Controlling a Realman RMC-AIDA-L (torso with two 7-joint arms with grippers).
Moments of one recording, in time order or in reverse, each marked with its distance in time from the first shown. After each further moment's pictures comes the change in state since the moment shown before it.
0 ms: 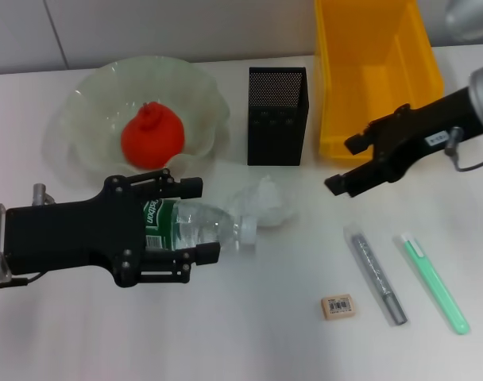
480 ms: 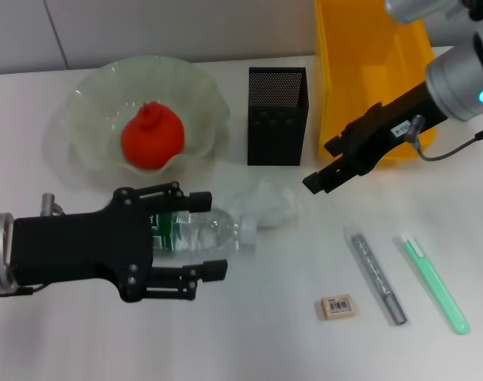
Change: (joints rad) left arm 0.004 0.000 0.040 -0.003 0.001 0.014 0.014; right arm 0.138 -0.008 -0.040 0.138 -0.084 0.028 0.110
